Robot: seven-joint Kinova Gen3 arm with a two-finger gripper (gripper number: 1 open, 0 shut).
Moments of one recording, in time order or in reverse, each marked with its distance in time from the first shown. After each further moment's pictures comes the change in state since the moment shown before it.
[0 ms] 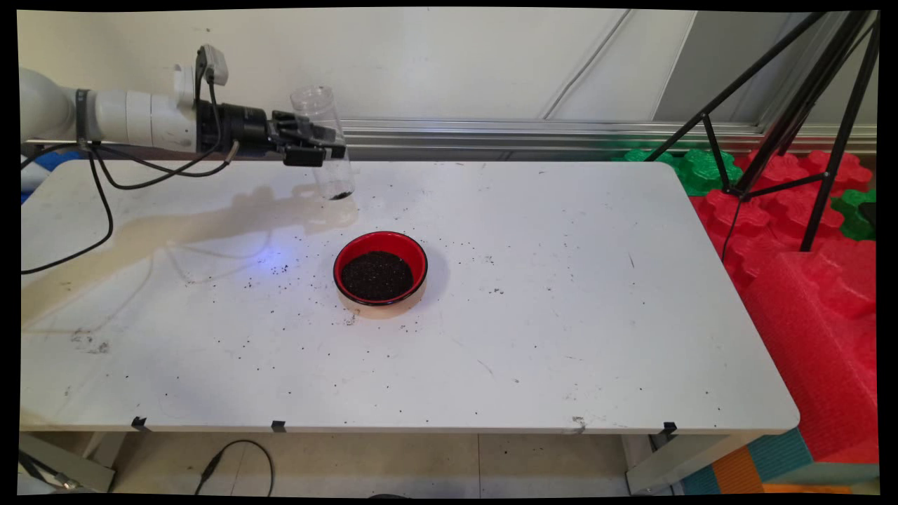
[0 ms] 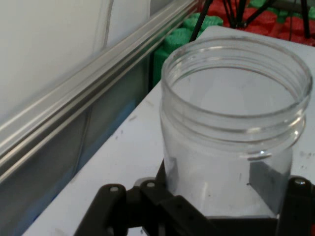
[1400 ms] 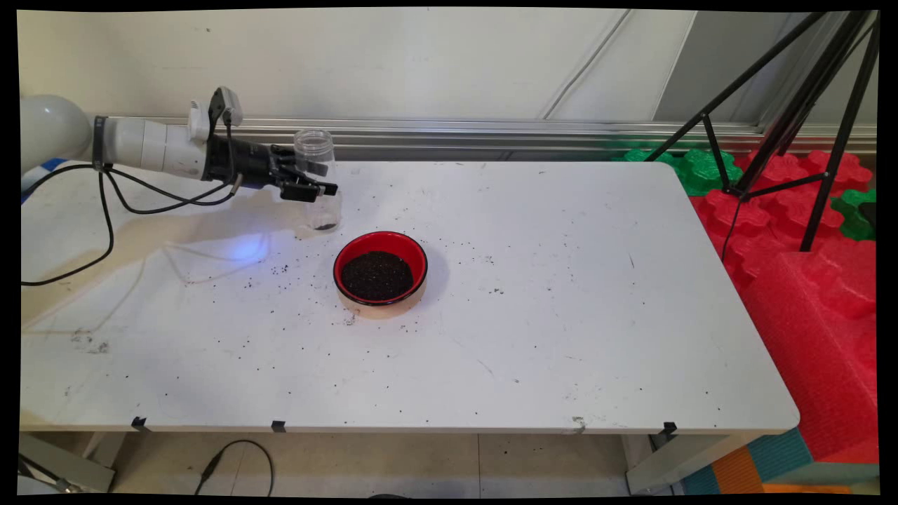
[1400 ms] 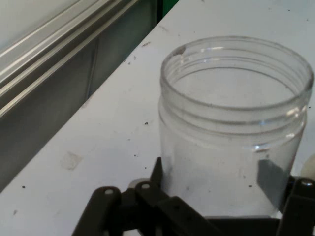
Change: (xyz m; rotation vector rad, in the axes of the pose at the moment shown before) arm -0.051 -0.021 0.011 0.012 -0.132 0.011
